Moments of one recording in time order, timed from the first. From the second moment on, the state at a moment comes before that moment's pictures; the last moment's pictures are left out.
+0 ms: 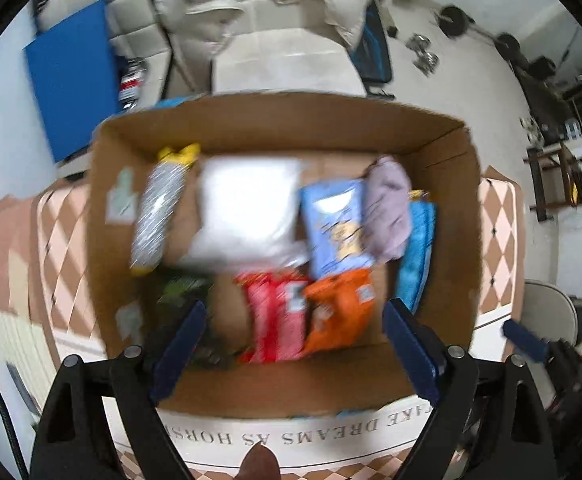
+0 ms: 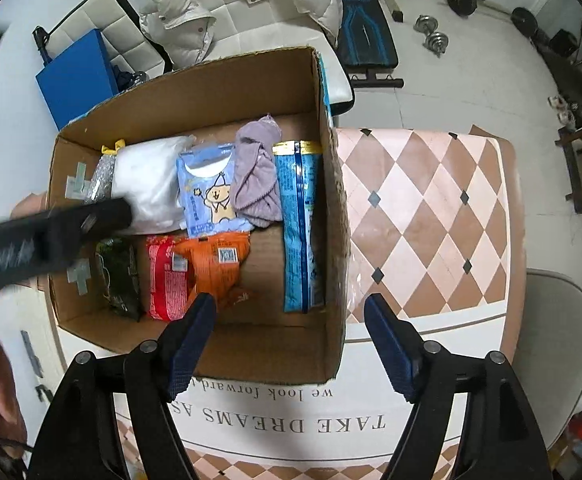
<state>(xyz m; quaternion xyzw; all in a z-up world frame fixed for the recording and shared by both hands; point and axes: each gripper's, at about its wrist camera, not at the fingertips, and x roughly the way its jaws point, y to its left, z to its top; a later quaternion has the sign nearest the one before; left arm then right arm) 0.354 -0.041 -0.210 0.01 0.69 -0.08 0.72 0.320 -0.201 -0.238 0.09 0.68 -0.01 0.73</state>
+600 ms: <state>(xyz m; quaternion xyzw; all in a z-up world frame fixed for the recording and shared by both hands) 0.267 0.010 -0.190 0.02 0.62 -0.02 0.79 0.272 -0.176 -0.224 0.06 0.65 -0.01 0.76</state>
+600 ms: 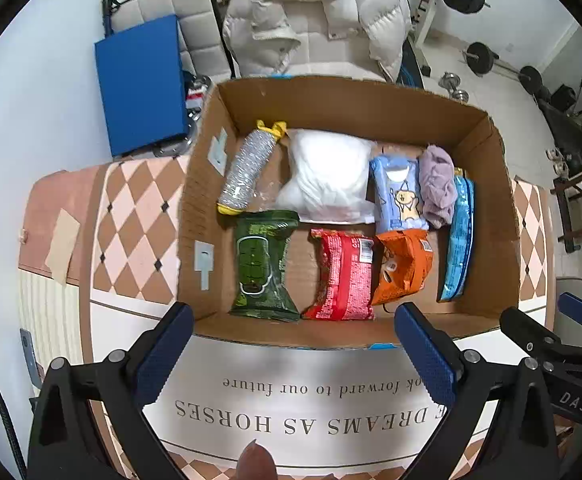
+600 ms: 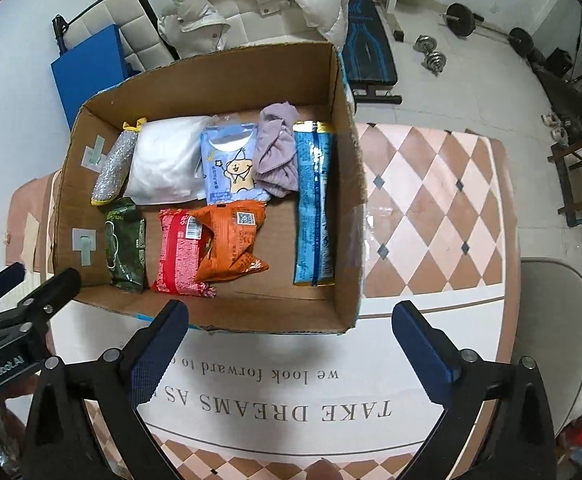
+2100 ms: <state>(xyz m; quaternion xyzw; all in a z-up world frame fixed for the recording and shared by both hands) 0.029 0.029 0.014 0.03 0.45 -0.02 0.89 0.008 -0.163 0.029 0.01 0.44 -0.05 0.90</state>
